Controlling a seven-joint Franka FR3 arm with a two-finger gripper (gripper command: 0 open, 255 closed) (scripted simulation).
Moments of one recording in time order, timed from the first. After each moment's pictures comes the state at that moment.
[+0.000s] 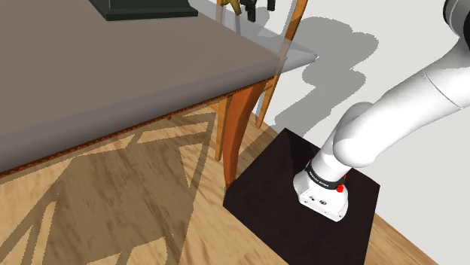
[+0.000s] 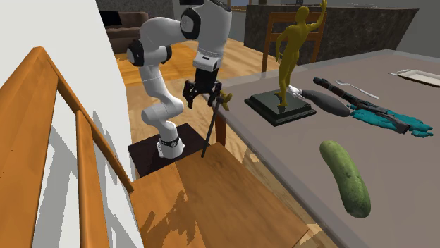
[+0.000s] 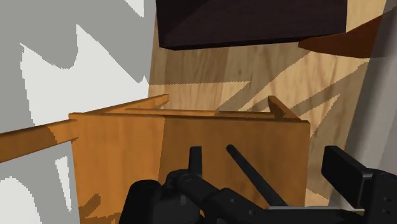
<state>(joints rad) 0.06 -0.34 0.12 -1.74 -0.16 1.26 0.19</state>
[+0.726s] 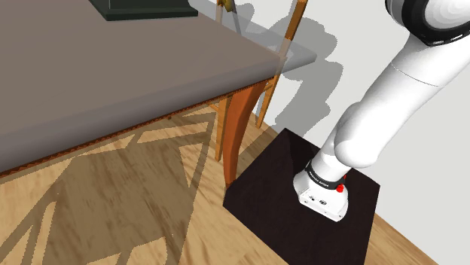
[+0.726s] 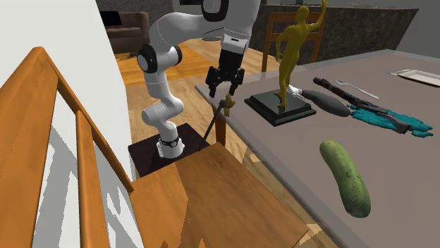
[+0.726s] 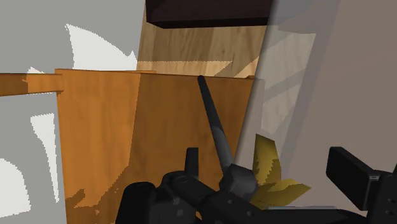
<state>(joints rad) 0.11 -0.04 0.21 -1.28 -0.19 1.10 0.24</state>
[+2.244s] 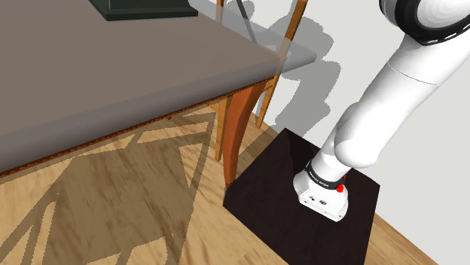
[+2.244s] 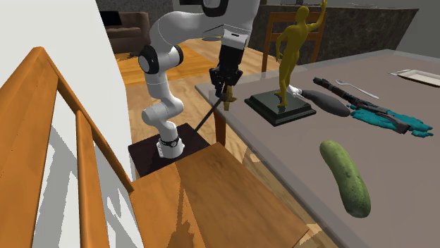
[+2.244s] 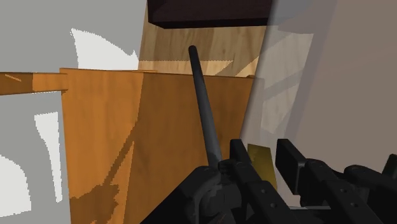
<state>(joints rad) 0.11 -0.01 0.21 -1.20 -0.20 1.05 0.24</state>
